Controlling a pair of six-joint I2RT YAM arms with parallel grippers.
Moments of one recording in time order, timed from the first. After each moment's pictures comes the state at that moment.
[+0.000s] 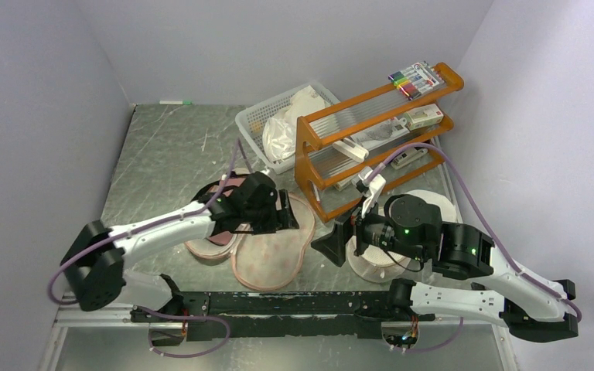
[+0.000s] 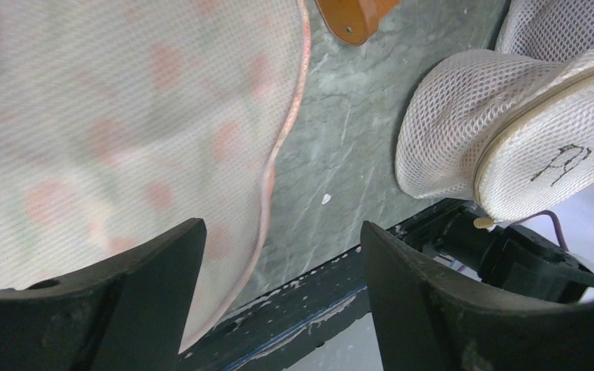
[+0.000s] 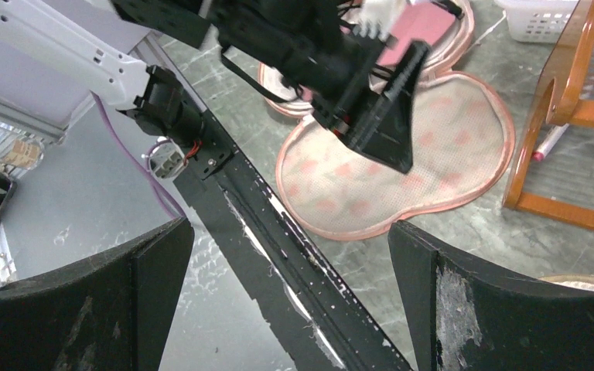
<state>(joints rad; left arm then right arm) -0.89 1.37 0.90 -0.37 0.04 -0.95 1.21 0.73 1.14 -0.78 0.16 0.43</state>
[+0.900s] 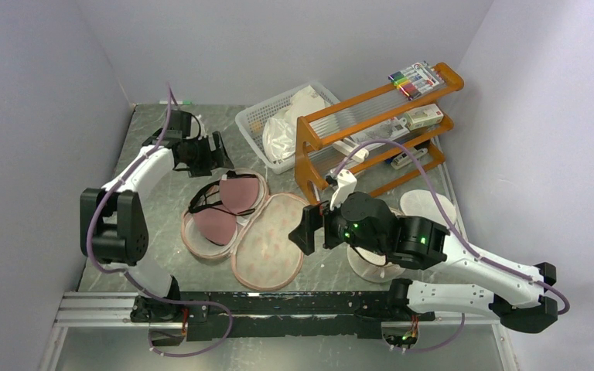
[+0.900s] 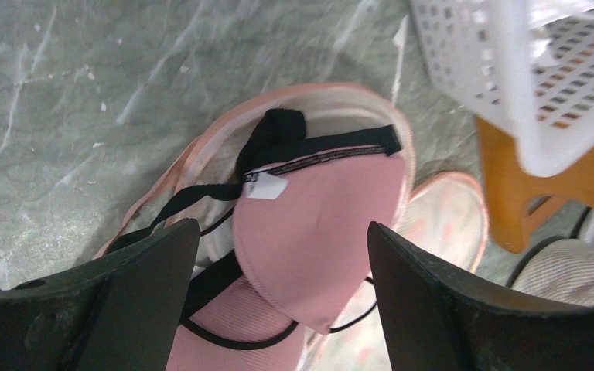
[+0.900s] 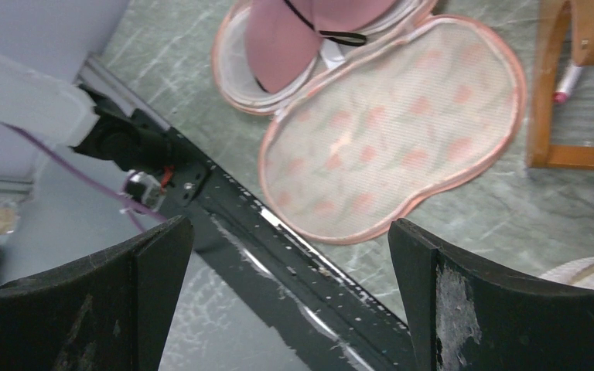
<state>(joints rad) -0.10 1.67 1.21 -0.51 0.34 -0.34 1.21 0.90 1.07 -0.69 0.25 0.64</state>
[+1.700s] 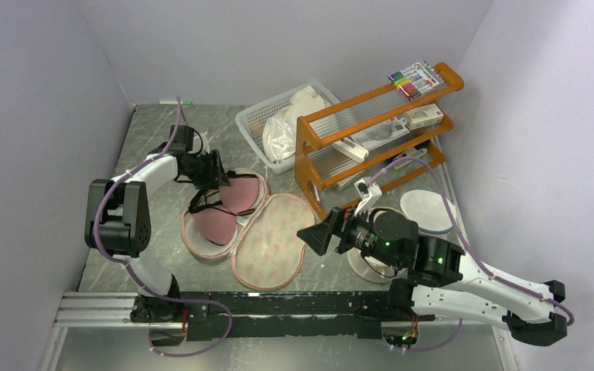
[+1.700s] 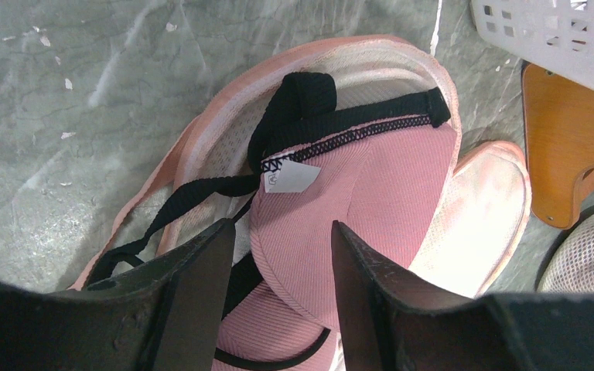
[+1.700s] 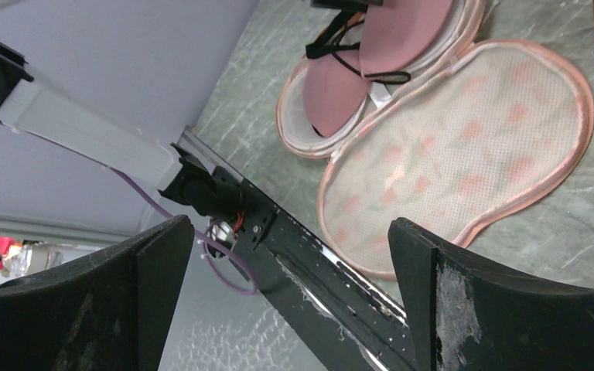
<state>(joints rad) -0.09 1.72 1.09 -0.42 0.40 -0.25 1.21 0.64 0.80 -0.44 0.30 0.79</state>
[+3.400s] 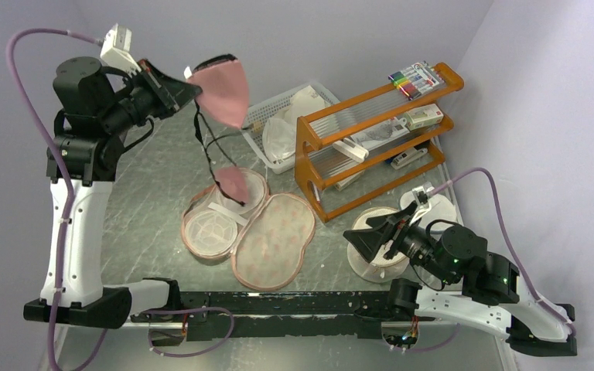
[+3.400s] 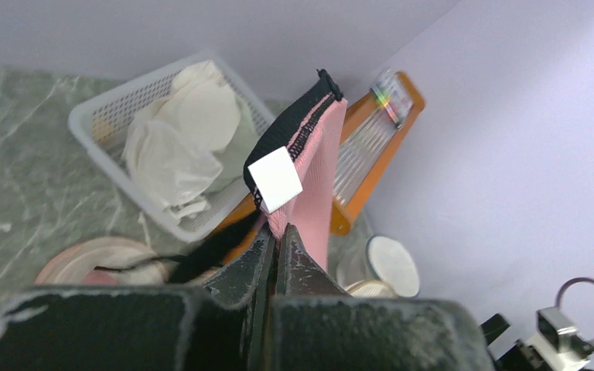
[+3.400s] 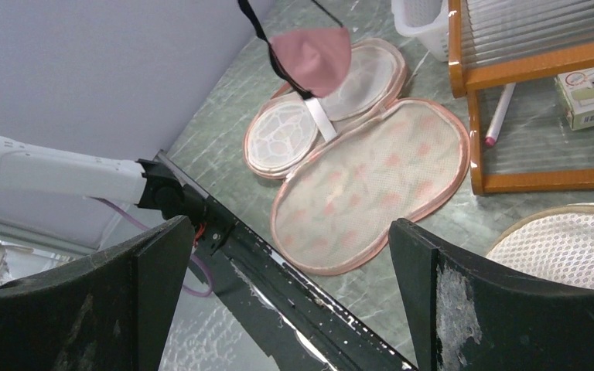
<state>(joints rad) -0.12 1.22 1.76 -0.68 0.44 -0.61 1.21 0.34 0.90 -0.72 0.40 0.60</state>
